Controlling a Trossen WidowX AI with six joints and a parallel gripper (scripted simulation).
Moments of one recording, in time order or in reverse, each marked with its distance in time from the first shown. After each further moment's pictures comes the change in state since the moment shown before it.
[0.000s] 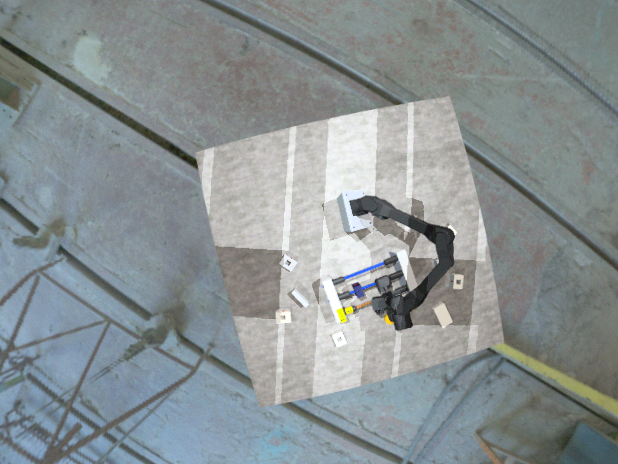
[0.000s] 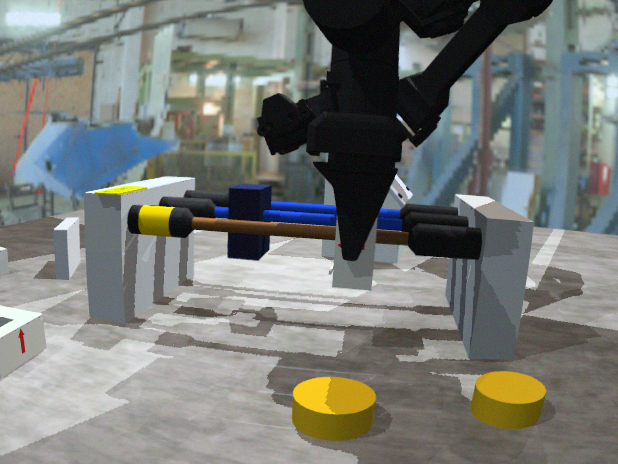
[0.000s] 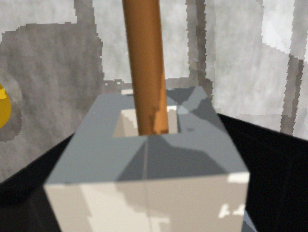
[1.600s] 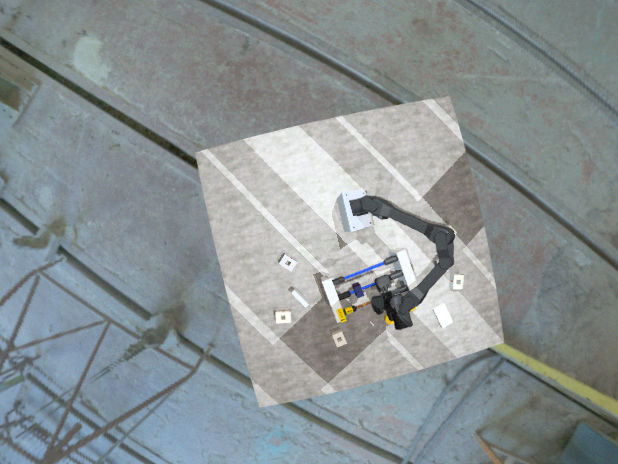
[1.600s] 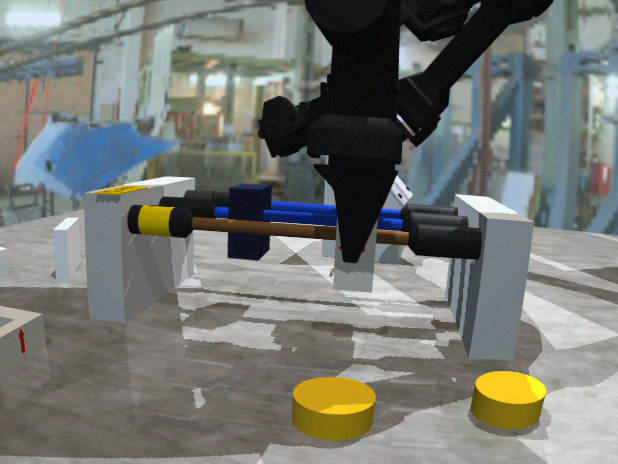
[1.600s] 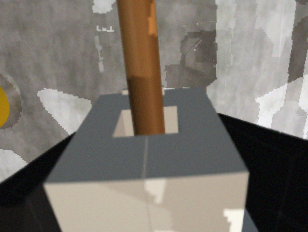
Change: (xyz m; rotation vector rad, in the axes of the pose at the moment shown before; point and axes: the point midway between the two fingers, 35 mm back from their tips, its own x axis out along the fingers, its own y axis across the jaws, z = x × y) arm 0.002 -0.002 0.000 0.001 0.001 0.006
